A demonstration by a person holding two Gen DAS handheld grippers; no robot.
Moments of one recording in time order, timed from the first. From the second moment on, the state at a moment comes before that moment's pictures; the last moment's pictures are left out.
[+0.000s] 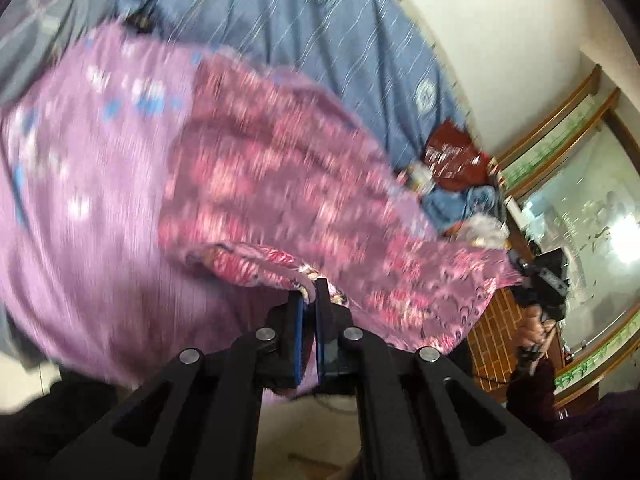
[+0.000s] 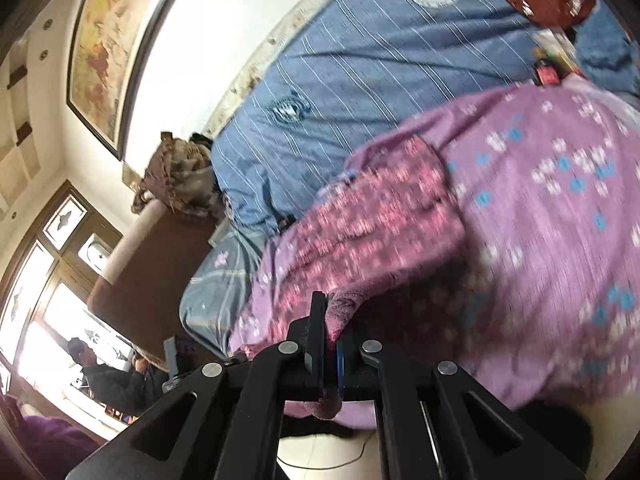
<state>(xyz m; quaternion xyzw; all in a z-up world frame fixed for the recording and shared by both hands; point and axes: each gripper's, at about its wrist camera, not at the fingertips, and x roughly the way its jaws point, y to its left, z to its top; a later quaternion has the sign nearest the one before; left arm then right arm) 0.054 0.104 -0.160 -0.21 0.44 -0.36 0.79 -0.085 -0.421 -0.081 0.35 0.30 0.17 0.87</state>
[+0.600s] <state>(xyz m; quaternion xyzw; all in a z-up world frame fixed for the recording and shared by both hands) 0.335 0.069 -0.132 -0.26 0.40 -0.25 0.85 0.217 -0.490 -0.097 0.40 0.29 0.06 0.87</state>
